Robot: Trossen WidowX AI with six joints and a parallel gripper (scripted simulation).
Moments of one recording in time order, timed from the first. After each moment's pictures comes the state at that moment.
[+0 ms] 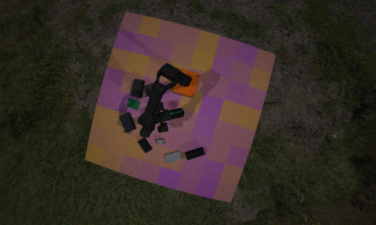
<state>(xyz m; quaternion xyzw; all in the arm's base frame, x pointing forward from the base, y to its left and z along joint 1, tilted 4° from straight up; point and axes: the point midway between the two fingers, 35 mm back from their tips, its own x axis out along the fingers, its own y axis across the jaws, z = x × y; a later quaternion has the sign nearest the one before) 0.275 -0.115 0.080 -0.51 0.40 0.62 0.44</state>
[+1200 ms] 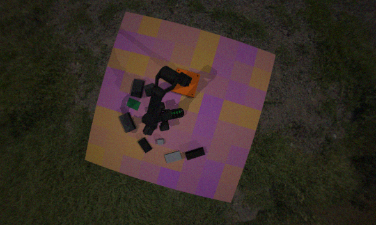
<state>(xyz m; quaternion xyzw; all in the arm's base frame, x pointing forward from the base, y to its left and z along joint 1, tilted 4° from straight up) 0.272 -0.116 0.037 -0.51 0.40 0.62 0.44</state>
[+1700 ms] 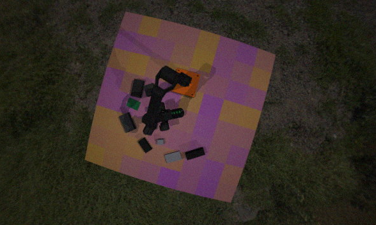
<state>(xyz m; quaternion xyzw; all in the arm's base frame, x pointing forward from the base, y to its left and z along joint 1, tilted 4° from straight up) 0.272 -0.116 0.038 -0.51 0.40 0.62 0.44</state>
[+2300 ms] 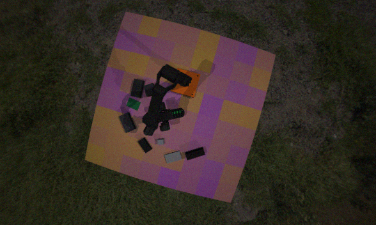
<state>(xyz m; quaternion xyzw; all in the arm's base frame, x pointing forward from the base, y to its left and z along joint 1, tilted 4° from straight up) 0.271 -0.112 0.047 -0.52 0.40 0.62 0.43</state>
